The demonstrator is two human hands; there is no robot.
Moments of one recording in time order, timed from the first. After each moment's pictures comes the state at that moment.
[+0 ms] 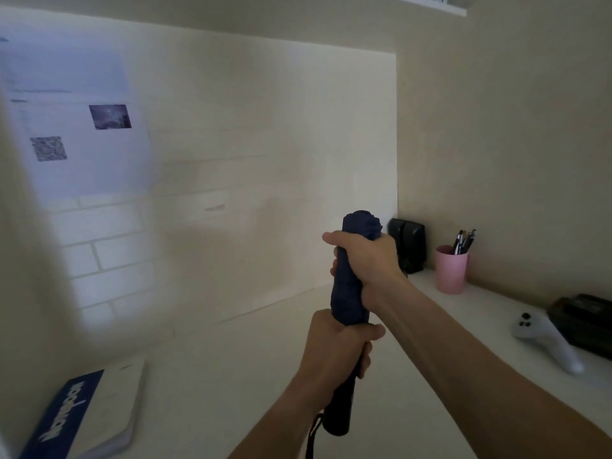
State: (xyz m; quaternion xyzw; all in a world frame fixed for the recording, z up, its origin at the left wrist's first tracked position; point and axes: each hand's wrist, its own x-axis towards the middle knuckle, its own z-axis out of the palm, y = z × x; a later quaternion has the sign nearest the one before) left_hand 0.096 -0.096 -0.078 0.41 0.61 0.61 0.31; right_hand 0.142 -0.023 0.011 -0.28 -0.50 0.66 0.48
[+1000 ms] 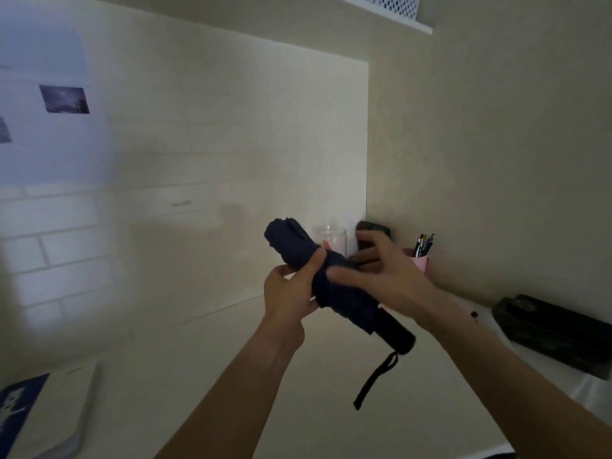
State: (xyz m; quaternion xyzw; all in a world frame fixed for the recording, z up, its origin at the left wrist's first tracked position) left_hand 0.087 -0.062 -0.035 0.26 0.51 0.75 0.32; right_hand 0.228 0.013 -0.007 -0.30 -0.81 0.37 0.34
